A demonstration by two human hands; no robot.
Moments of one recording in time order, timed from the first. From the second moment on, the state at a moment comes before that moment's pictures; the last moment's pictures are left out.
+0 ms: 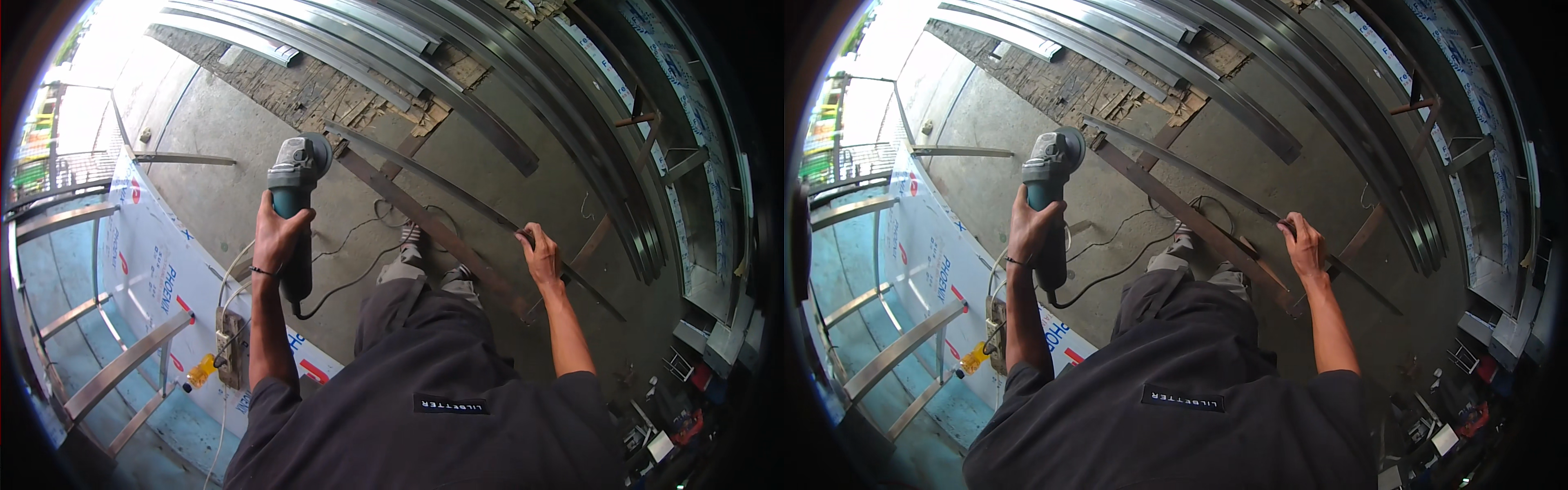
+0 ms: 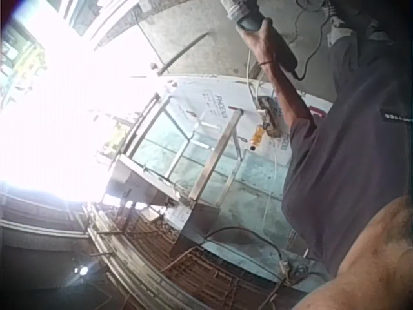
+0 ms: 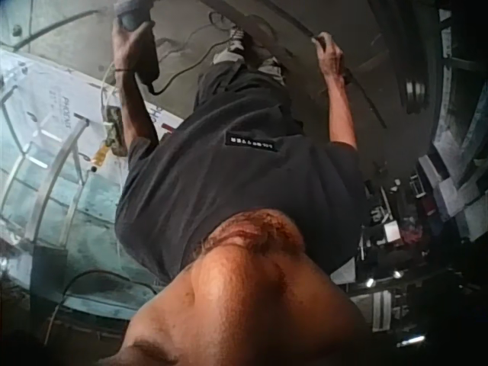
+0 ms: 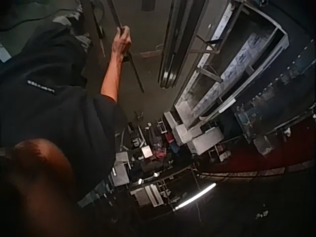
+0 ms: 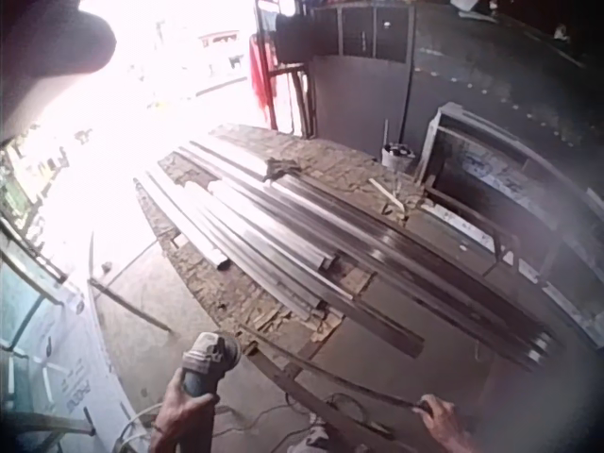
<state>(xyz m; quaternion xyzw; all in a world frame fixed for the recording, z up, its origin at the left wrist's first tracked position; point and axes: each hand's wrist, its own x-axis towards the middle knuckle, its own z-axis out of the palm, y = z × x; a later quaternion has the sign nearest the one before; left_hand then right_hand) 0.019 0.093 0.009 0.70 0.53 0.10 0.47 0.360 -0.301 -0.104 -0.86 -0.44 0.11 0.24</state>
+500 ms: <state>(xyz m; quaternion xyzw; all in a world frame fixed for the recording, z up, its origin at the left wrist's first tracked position) 0.011 0.114 0.000 0.69 0.56 0.10 0.45 0.343 -0.316 -0.113 -0.87 -0.45 0.04 0.21</state>
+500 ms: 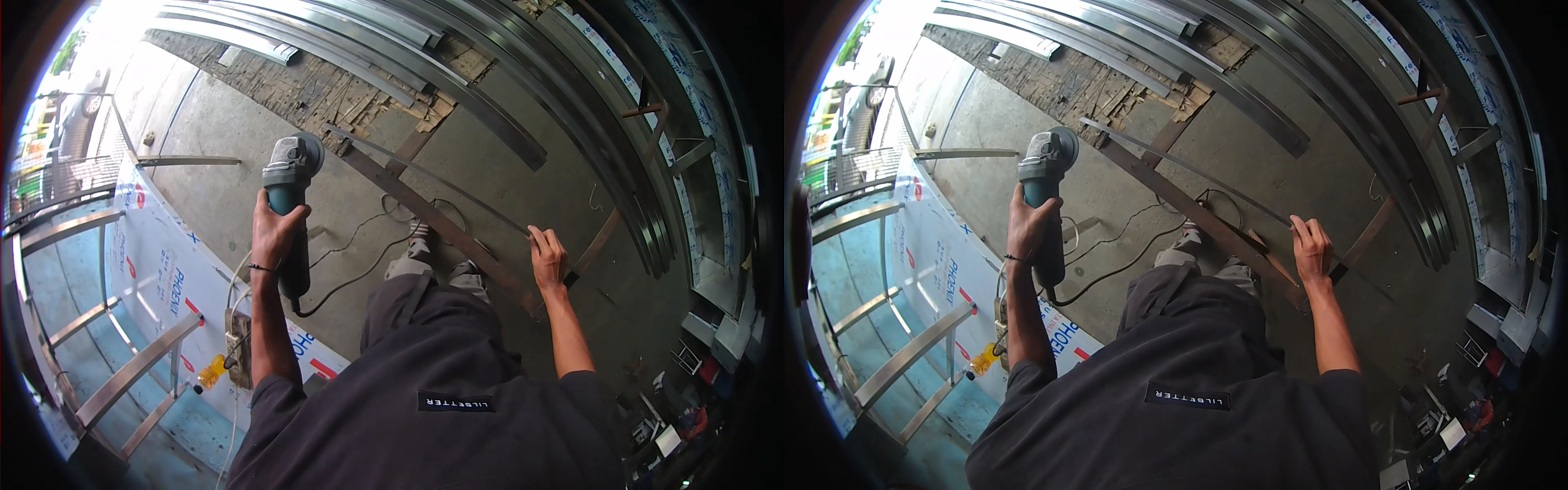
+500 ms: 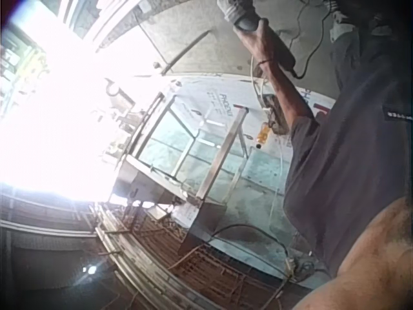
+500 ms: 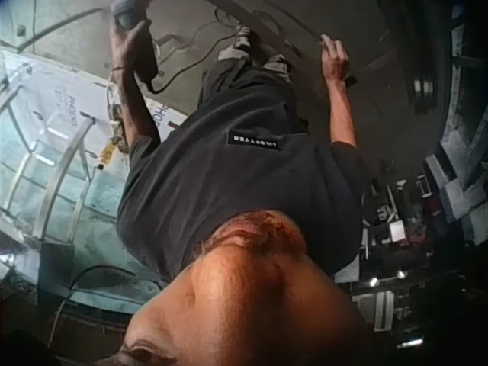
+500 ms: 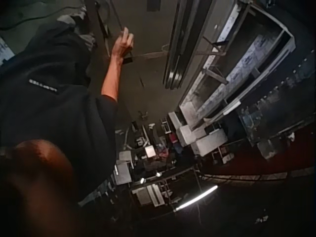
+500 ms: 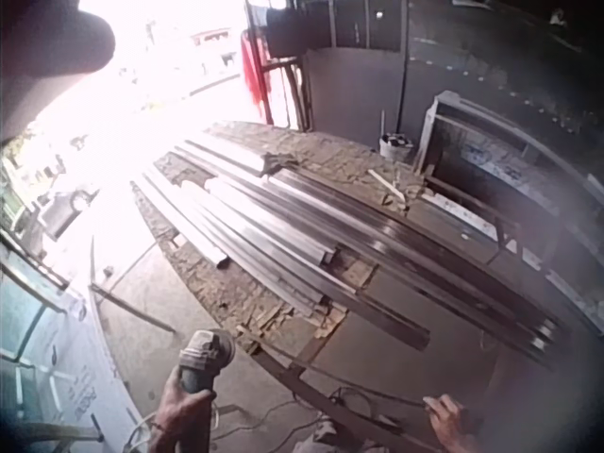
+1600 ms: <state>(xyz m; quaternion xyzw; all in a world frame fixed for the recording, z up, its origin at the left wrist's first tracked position) 0.027 0.151 -0.034 0.72 0.55 0.06 0.41 0.349 -0.325 -0.126 -0.87 -0.47 0.05 0.12</state>
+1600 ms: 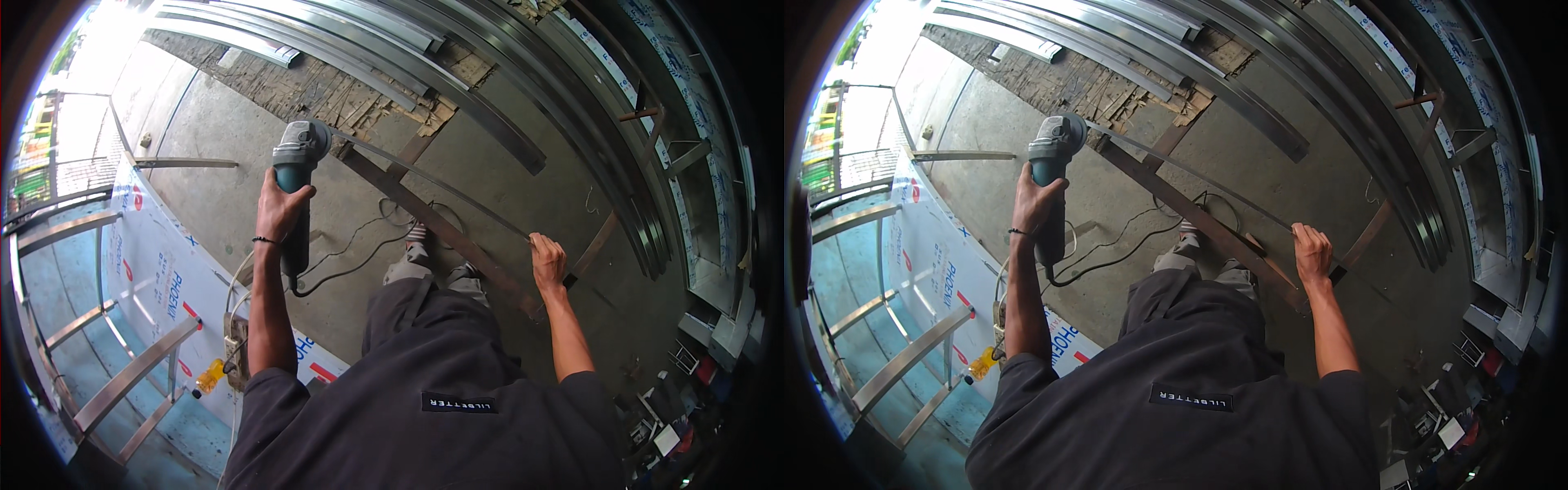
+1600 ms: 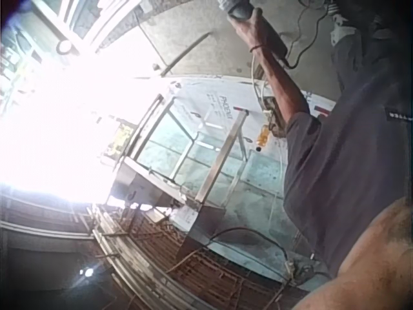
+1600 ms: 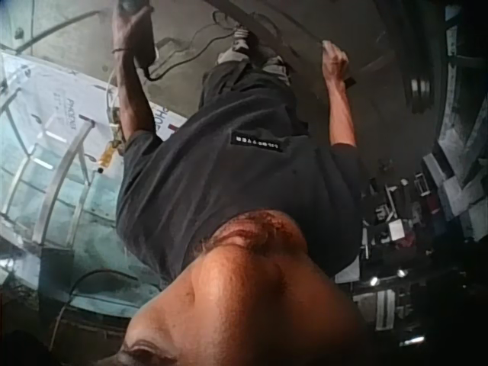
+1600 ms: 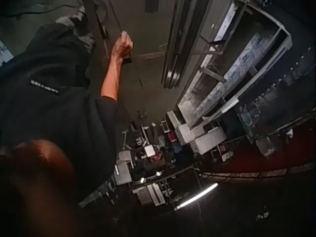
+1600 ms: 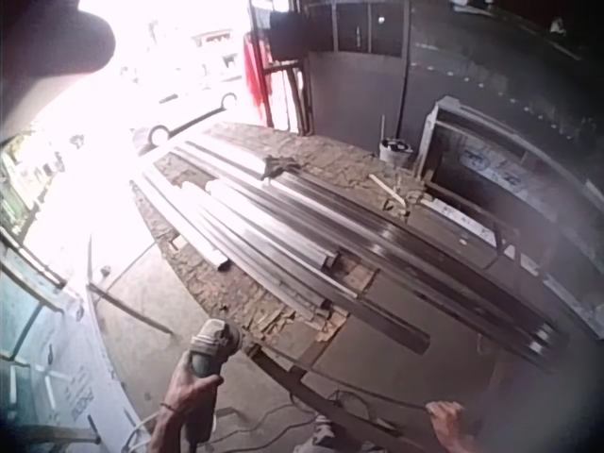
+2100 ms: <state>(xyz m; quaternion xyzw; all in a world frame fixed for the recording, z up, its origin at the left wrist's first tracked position) 0.039 0.132 -0.014 0.73 0.54 0.02 0.43 0.350 -0.323 -0.124 -0.87 -0.47 0.05 0.13</state>
